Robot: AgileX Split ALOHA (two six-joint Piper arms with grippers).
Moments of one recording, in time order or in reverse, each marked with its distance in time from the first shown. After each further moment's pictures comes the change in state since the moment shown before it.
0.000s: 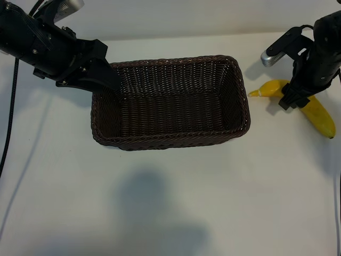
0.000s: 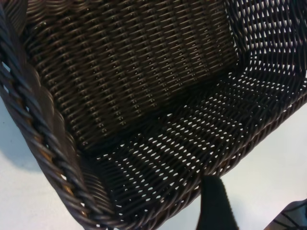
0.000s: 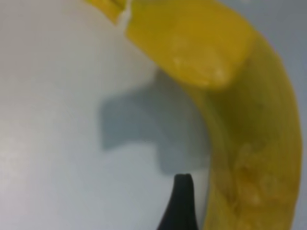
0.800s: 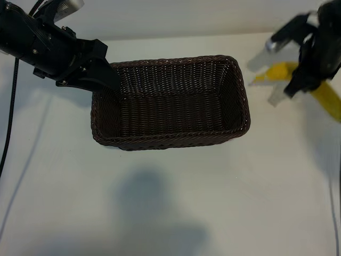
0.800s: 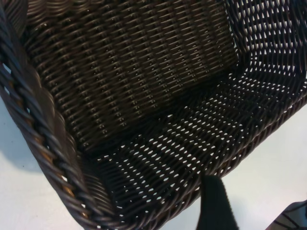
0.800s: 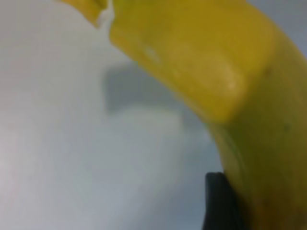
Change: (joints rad) left arm 0.000 0.000 0.000 -0.001 -0.003 0.002; right arm 0.000 -0.056 -0.088 -0.022 0.134 0.027
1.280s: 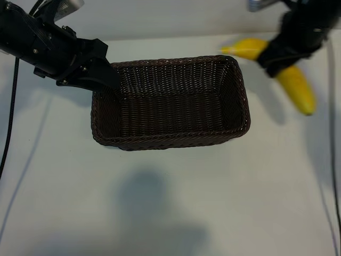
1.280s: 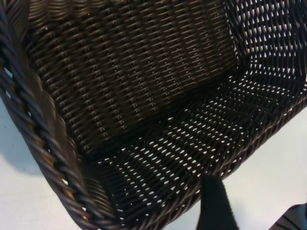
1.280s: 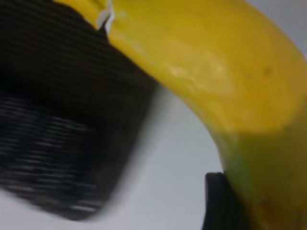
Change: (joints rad) left arm 0.000 0.000 0.000 -0.002 -0.006 0.003; right arm 0.118 -0.086 -0.218 0.380 0.328 -0.019
